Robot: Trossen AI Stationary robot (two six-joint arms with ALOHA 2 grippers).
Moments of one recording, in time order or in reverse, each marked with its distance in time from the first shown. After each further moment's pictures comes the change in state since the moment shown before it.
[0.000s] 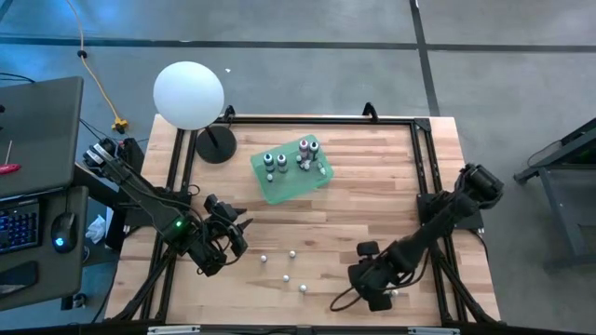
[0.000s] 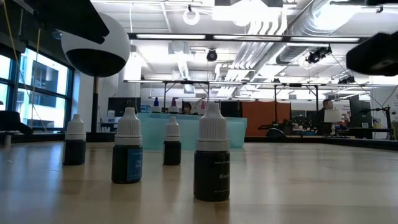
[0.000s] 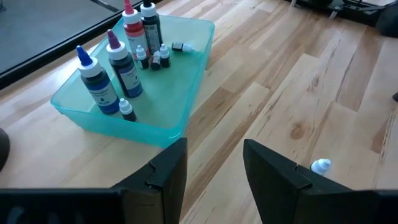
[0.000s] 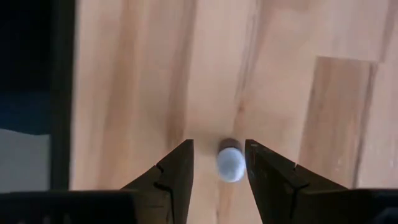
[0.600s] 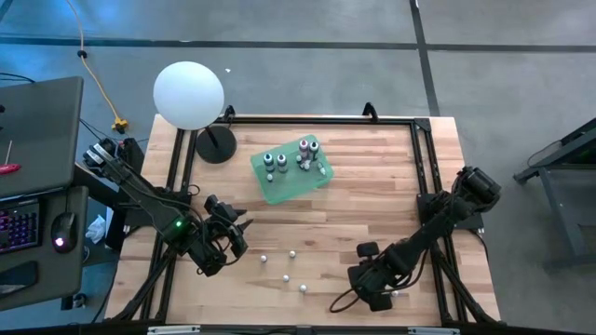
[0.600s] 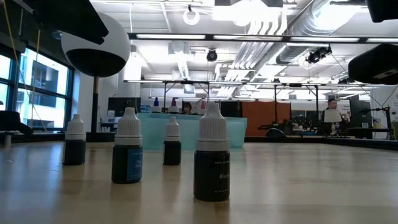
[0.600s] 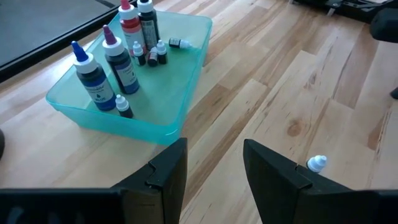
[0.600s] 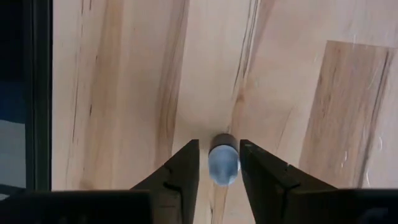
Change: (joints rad) left arm 0.000 0.000 0.000 0.007 0.016 0.000; right arm -0.002 0.035 0.000 -0.014 -0.013 -0.018
